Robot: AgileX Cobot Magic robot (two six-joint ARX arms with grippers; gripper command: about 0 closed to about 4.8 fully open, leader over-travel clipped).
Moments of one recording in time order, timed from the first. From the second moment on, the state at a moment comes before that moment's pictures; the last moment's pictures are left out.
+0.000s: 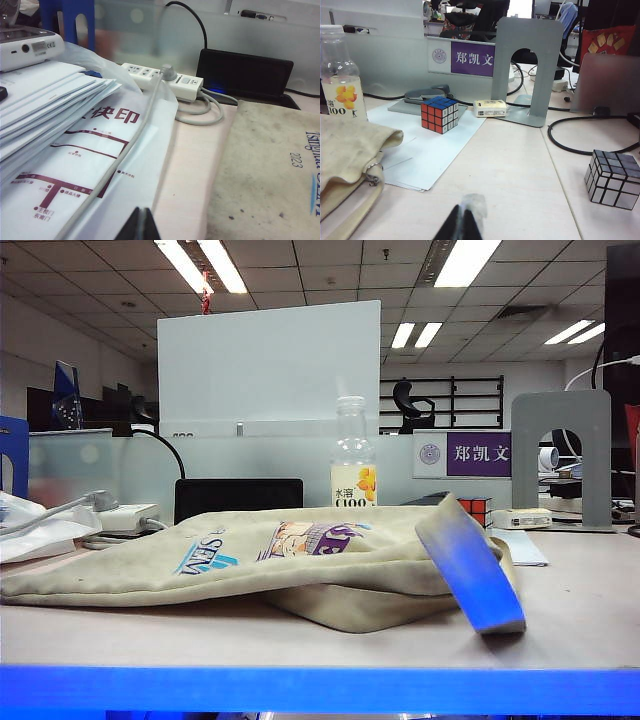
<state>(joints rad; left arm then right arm) 0.04 0.00 0.01 -0.07 -0.03 -0.08 -0.05 0.00 0.01 0.03 -0.05 -0.05</state>
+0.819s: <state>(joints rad) 0.04 0.00 0.01 -0.11 0.17 -0.22 -0.05 0.00 0.01 -0.08 -0.11 0.25</state>
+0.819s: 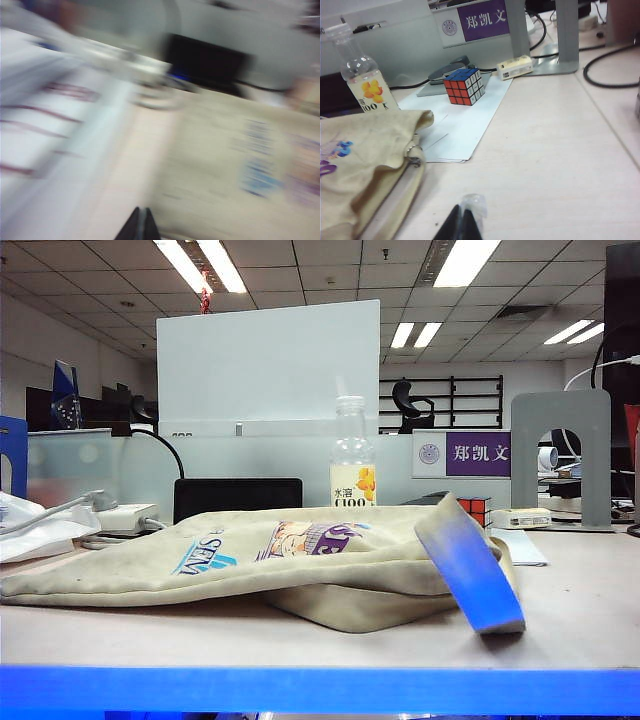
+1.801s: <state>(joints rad) -0.49 0.96 0.62 0.27 0.06 -0.27 -0.05 0.00 0.01 -0.09 -0.54 0.67</state>
